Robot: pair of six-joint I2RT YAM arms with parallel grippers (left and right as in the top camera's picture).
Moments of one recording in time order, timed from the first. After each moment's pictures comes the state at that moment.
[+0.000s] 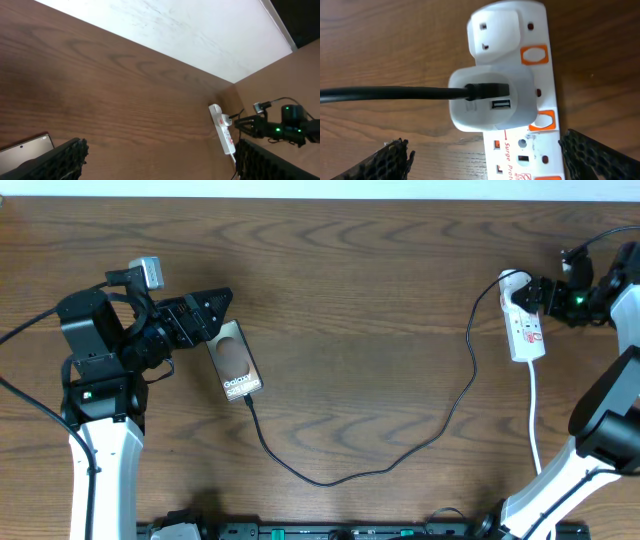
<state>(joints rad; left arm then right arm) 0.22 1.16 0.91 -0.24 0.78 -0.41 -0.47 2.11 1.63 -0.80 -0.53 -0.24</state>
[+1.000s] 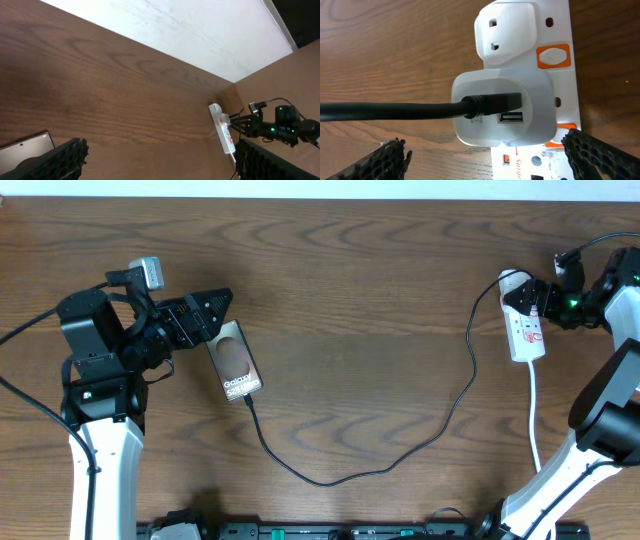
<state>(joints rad) 0.22 1.16 0.91 -0.25 0.78 -0.41 -0.47 2.15 1.63 -0.76 -0.61 -0.23</state>
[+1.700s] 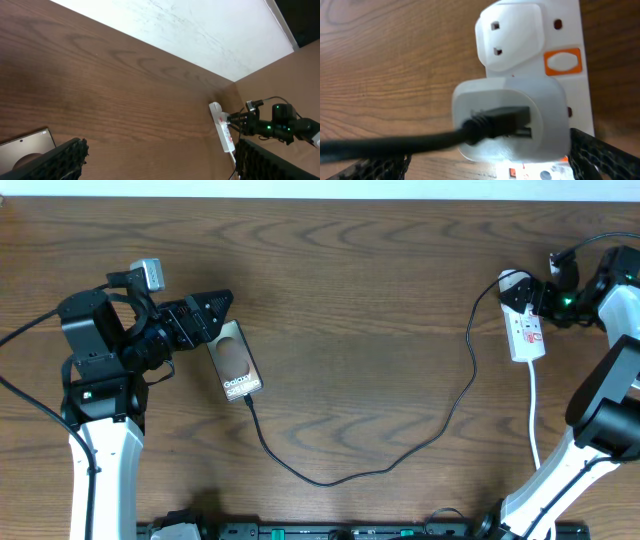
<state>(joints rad) 0.22 1.16 0.91 -0.26 0.78 -0.41 -0.44 2.17 1.63 -0.74 -0.61 -0.19</state>
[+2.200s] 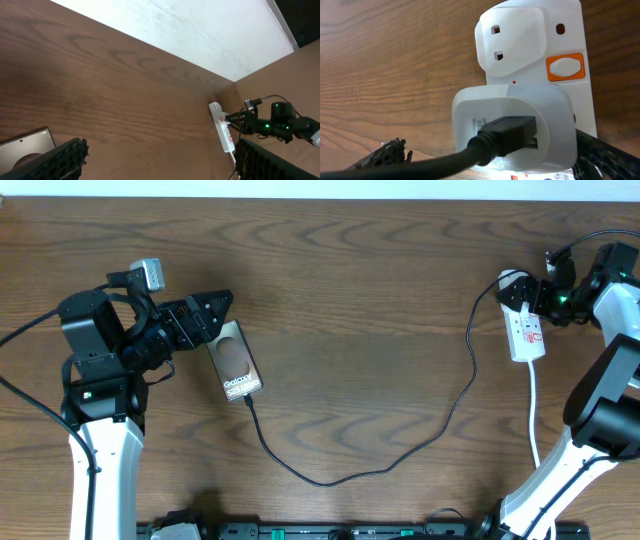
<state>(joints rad) 0.22 1.16 0.91 -0.26 0.78 -0.41 -0.42 2.17 1.63 -0.73 -0.57 -0.17</state>
